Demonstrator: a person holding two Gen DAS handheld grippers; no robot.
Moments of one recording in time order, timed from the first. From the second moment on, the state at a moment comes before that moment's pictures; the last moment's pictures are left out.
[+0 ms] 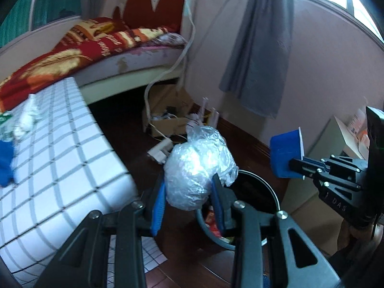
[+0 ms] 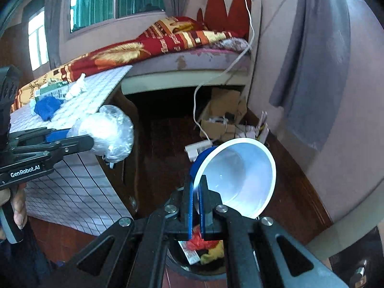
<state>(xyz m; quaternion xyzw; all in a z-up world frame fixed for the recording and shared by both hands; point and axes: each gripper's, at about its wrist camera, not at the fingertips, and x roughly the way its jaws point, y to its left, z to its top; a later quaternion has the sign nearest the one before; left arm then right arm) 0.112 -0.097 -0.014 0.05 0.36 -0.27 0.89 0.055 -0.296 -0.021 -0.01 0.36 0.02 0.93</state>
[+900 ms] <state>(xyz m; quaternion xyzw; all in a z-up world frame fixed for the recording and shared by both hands) 0.124 -0.187 -0.126 0.09 0.49 -0.32 0.81 0.060 -0.336 -0.141 0.01 0.50 0.05 0.87</state>
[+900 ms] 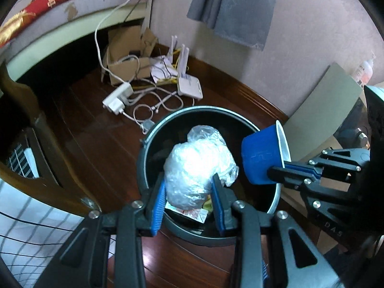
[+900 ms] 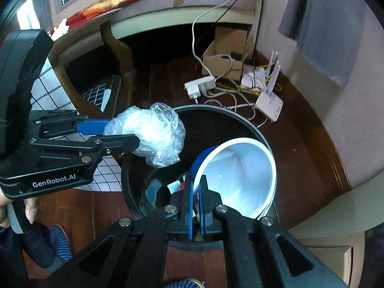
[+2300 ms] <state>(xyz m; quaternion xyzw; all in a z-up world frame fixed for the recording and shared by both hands) 0.115 -0.116 -0.051 0.07 0.41 -0.21 0.89 0.061 -0.346 -0.067 0.03 0.44 -0.08 0.89</state>
